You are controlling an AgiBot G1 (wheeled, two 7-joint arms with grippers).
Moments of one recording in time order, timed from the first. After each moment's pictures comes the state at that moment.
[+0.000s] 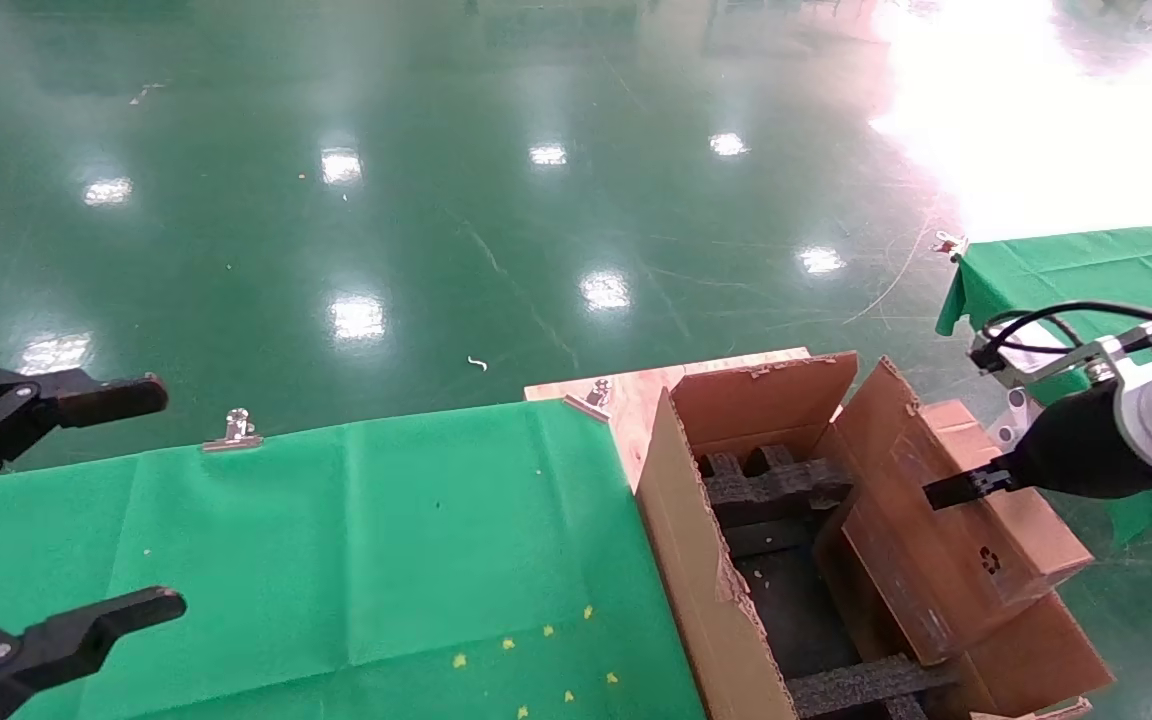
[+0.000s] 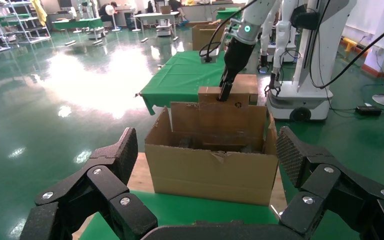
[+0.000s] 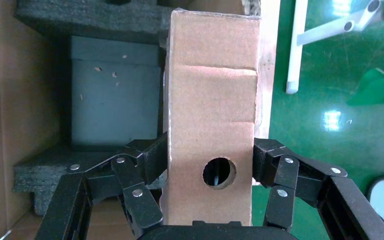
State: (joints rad) left arm -1.09 0.58 0.36 -1.25 0.67 1.46 -0.14; right arm 2.28 -0.40 -2.01 1.35 -1.71 -1.09 1.70
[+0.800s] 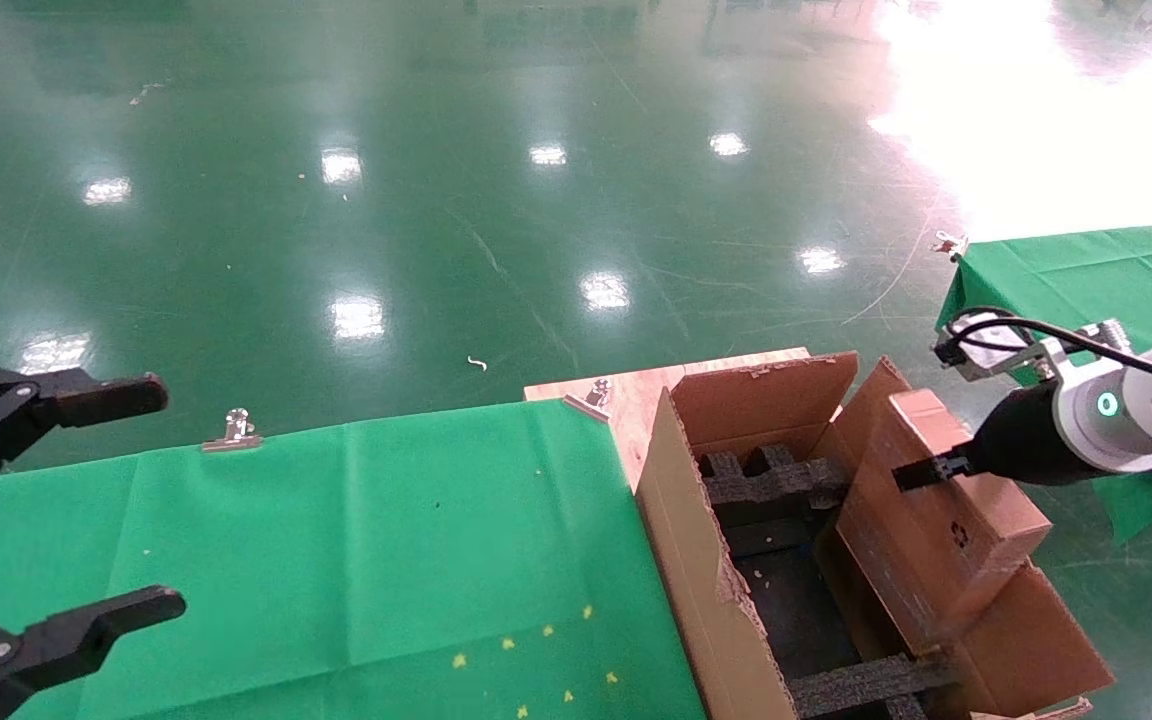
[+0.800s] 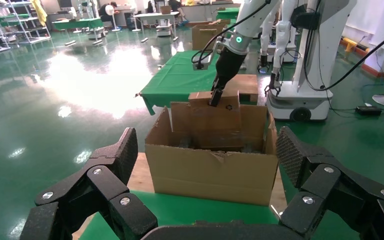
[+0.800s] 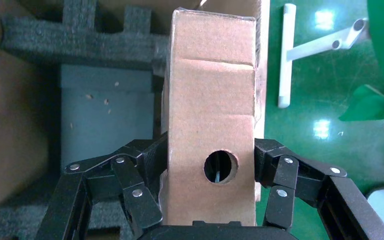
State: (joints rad) left arm -1.09 0.58 0.36 -1.25 0.67 1.46 -0.14; right arm 2.19 -0.45 -2.03 1.34 -1.79 -0.96 1.82
